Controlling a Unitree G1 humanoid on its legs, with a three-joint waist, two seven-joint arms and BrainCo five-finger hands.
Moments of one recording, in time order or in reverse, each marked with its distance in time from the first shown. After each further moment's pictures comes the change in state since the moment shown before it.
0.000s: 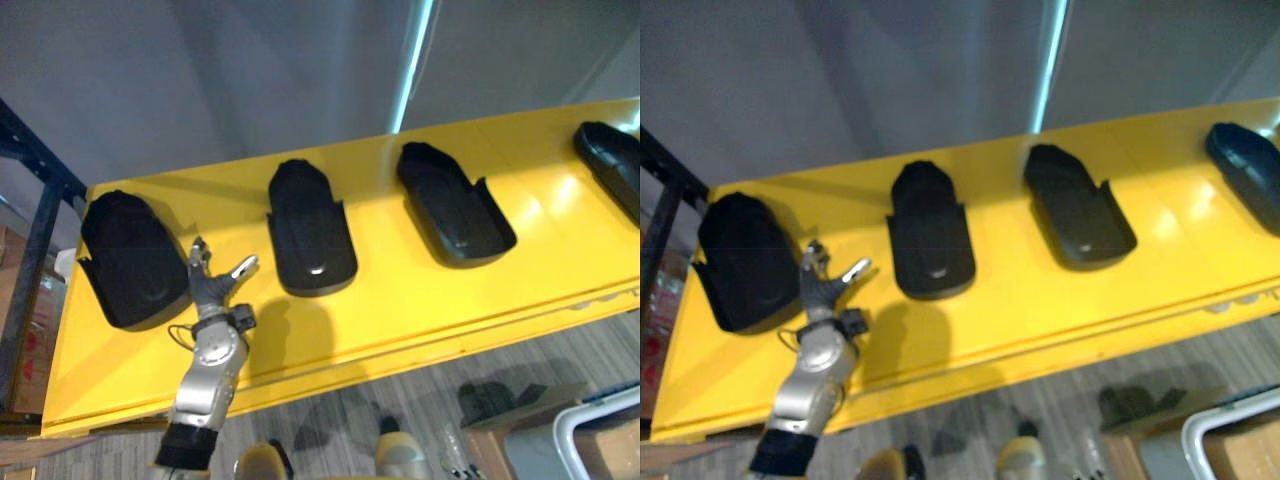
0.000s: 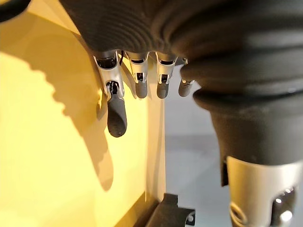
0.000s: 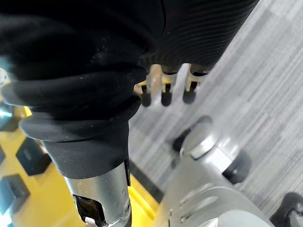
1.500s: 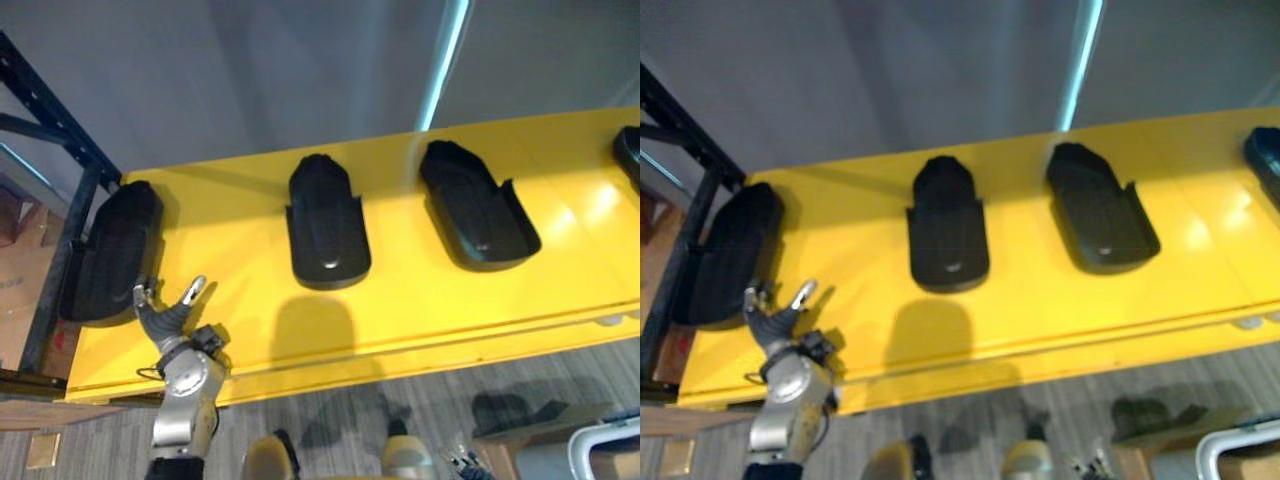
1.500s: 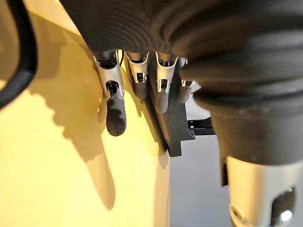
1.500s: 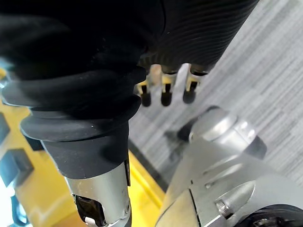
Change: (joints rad) left arm 0.149 -0.037 0.152 -0.035 -0.026 -0.090 0.078; right arm -0.038 -0.005 -0.002 -0.001 -0.004 0.000 0.005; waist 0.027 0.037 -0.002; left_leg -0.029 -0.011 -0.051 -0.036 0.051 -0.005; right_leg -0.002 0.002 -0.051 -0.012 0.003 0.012
